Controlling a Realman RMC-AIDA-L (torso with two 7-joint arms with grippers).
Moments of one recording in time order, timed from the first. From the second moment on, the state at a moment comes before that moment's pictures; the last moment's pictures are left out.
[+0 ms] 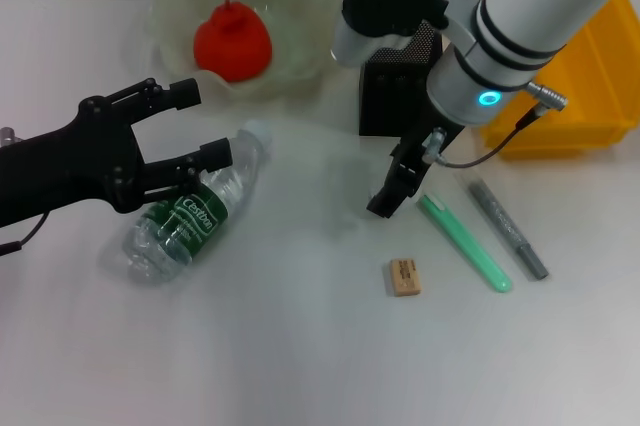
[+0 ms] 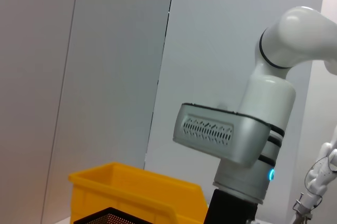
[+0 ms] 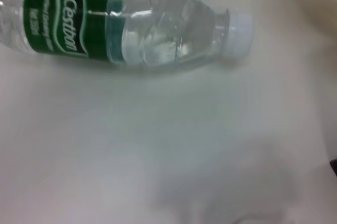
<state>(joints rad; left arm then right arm) -0.38 -2.06 0.72 0.69 1.71 1.76 -1.24 1.01 2.09 -1.56 -0.83 -2.52 -1.33 2.45</state>
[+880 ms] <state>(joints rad) -0.37 -2.06 0.70 0.69 1.71 1.76 -1.24 0.98 2.08 -1.58 -0.91 -2.51 -1.37 2.46</state>
